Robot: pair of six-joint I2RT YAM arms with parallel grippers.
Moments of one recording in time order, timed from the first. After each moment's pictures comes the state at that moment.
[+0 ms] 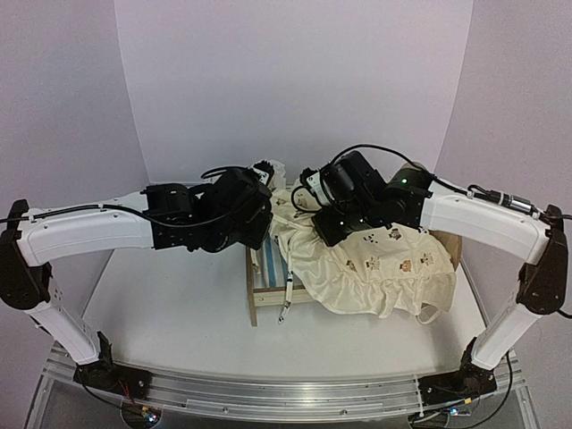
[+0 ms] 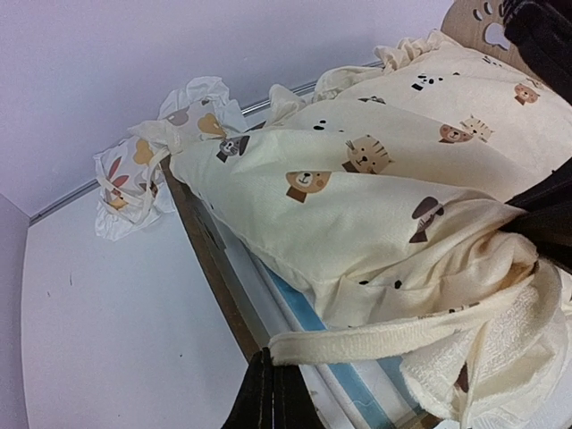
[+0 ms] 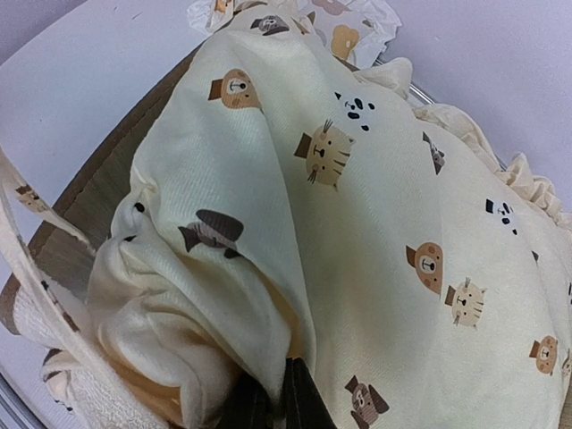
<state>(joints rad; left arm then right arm) -1.15 1.56 1.43 -0.59 -0.66 -0.34 0.95 1.63 1.52 -0.72 0.35 0.11</state>
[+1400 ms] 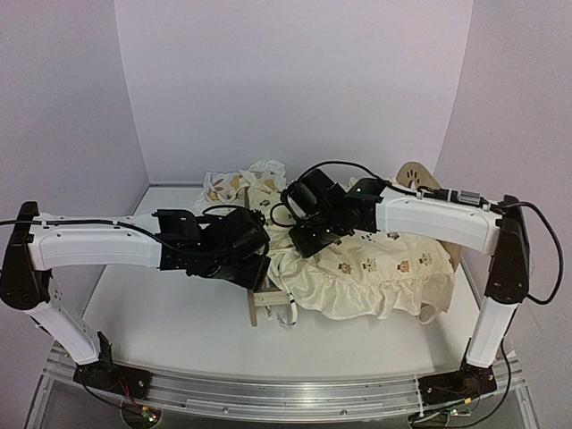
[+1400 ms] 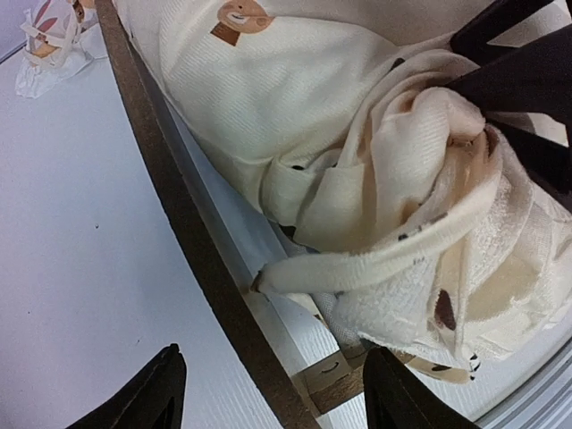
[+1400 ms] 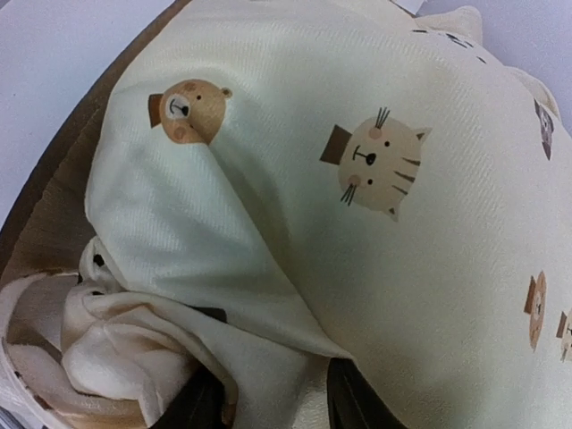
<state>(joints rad) -1.16 1.57 1.25 -0.69 -0.42 -0.63 0.96 1.86 1.62 -0.73 0.33 0.19</state>
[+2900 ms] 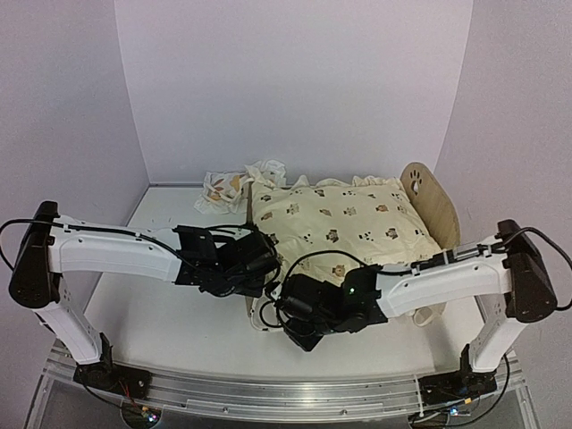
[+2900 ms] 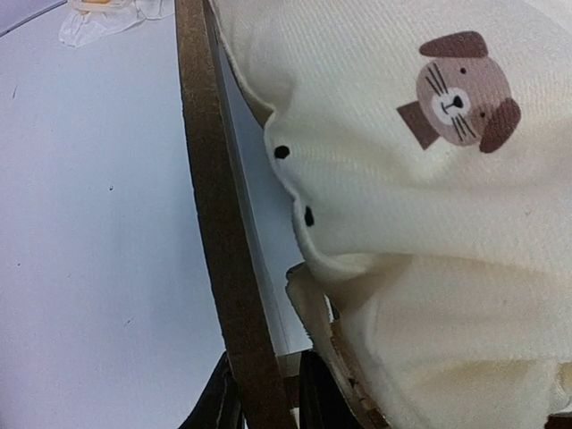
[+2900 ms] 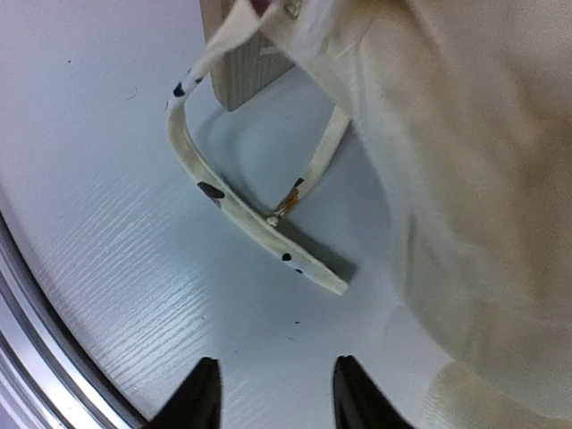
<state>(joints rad) -1.21 1.65 1.22 -0.67 -0.56 -0.87 1.31 1.73 1.18 -0.56 0.33 0.31</state>
